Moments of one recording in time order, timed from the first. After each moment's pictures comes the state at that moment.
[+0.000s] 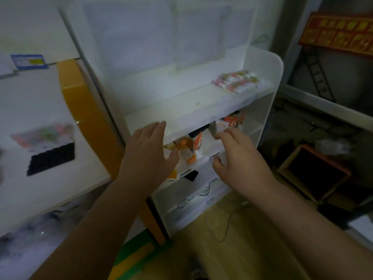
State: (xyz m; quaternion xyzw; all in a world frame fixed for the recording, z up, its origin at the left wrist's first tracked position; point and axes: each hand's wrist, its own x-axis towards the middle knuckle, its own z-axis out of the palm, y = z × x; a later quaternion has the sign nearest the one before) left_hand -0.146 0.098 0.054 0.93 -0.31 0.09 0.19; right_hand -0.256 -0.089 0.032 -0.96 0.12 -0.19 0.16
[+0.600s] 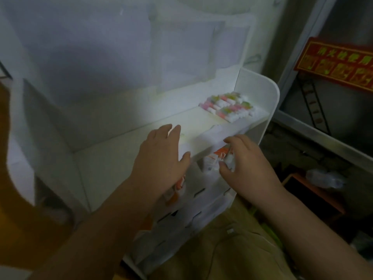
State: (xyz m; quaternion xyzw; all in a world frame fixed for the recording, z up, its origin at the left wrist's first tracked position) left_hand -0.002 -0.058 0.044 0.92 -0.35 0.07 0.19; right_hand -0.133 -0.223 0.044 -0.96 0.18 -0.17 0.15
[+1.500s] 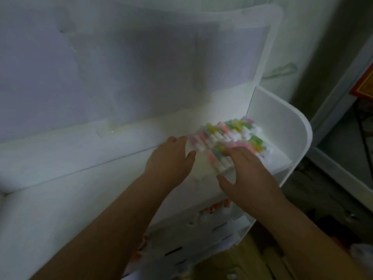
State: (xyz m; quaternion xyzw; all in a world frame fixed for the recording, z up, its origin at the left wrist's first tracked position) left_hand 0.135 -0.315 0.023 0.96 -0.23 0.00 0.17; right_hand 0.016 -0.479 0.021 -0.97 0.07 -0.09 0.21
